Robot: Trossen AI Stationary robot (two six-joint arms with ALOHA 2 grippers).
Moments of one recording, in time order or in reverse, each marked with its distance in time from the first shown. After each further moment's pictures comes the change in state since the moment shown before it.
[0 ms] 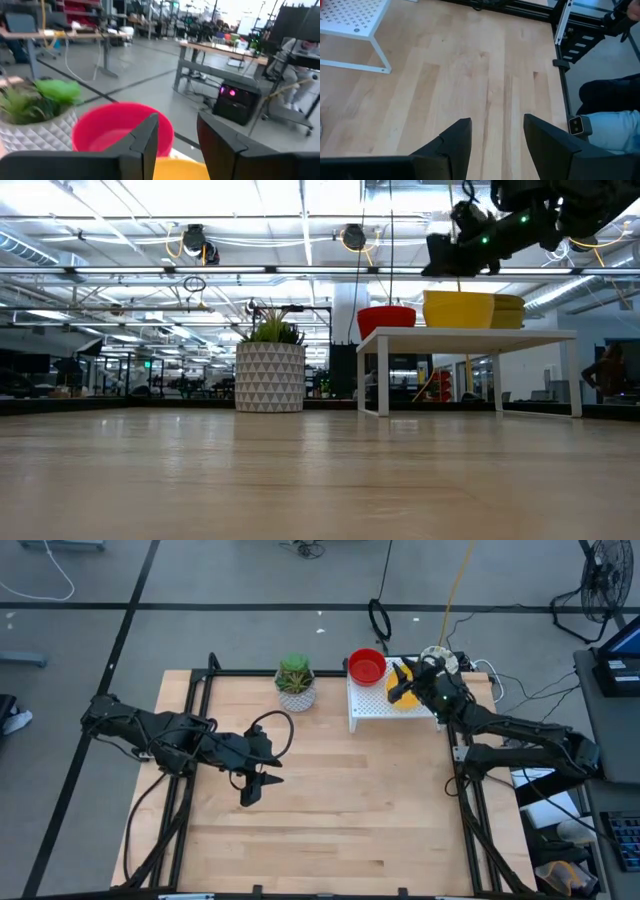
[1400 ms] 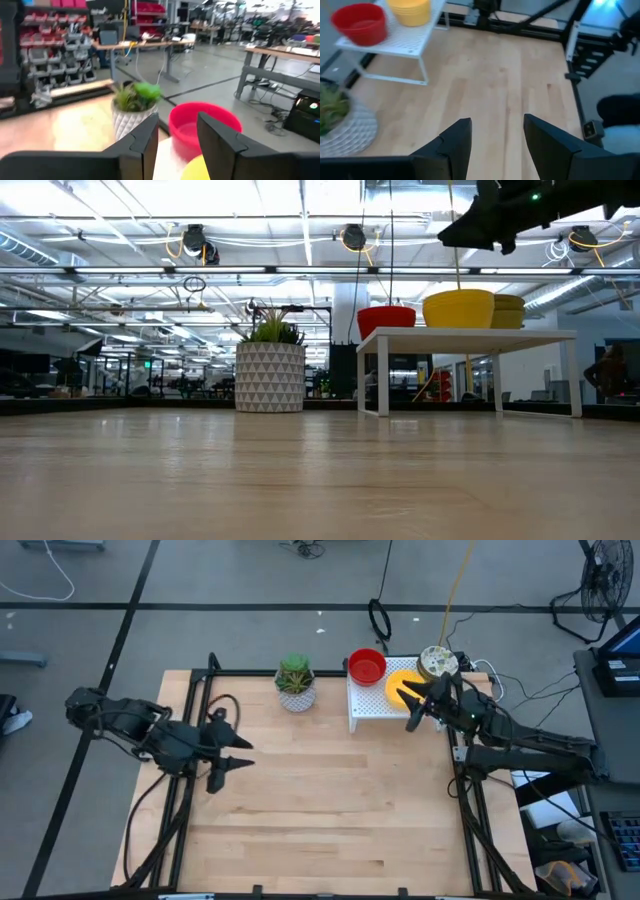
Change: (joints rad) left arm -0.090 -0.209 0.000 -0.135 -0.194 0.007; right arm 0.206 -0.333 0.001 -0.336 -0.140 0.089
